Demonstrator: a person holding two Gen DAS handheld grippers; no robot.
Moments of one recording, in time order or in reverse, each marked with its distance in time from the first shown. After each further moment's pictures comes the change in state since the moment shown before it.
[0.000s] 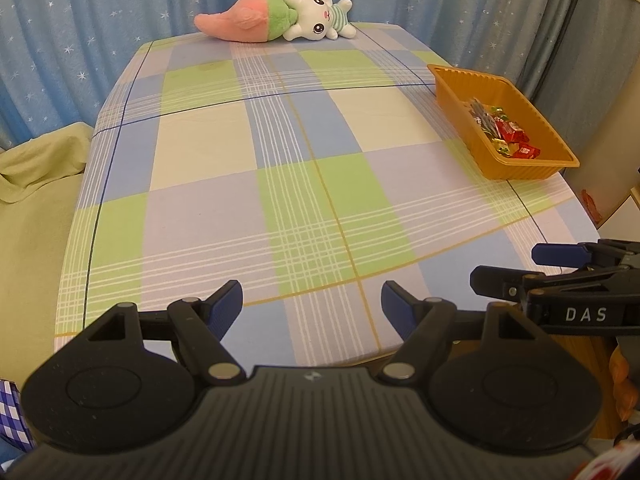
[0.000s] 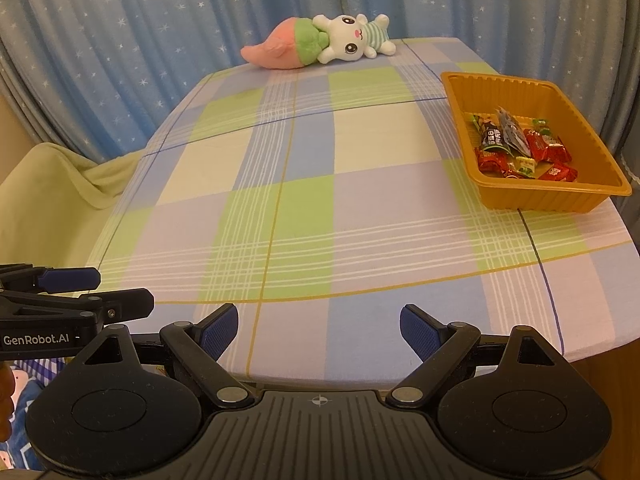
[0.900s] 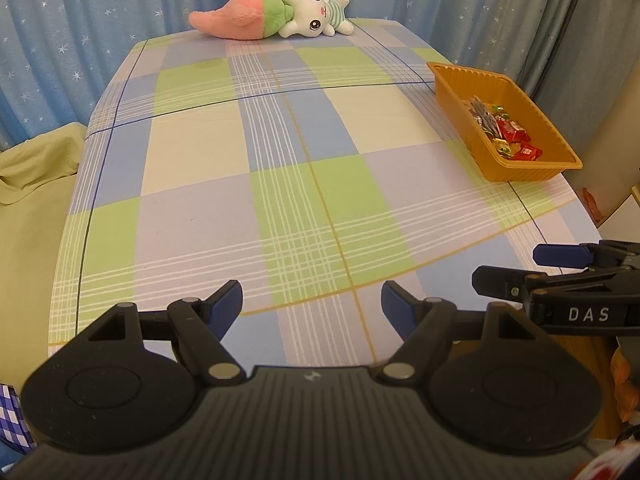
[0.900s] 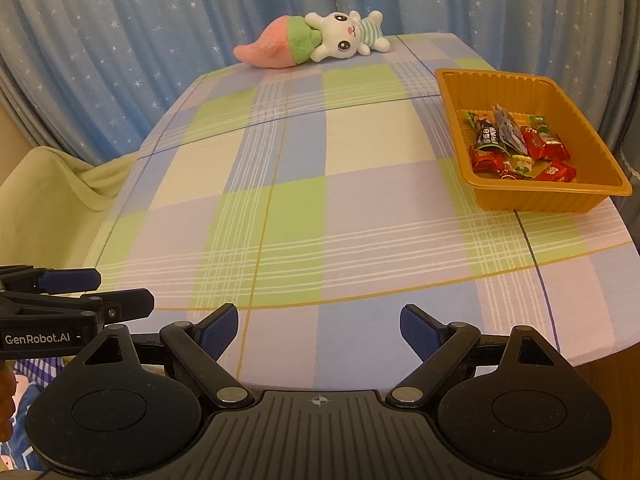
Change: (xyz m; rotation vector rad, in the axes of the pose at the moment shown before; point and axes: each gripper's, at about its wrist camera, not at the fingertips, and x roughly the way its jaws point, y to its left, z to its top) left arm 0.009 -0.006 0.008 0.002 0.012 0.000; right arm 0.006 -0.009 0.005 0.011 0.006 -0.001
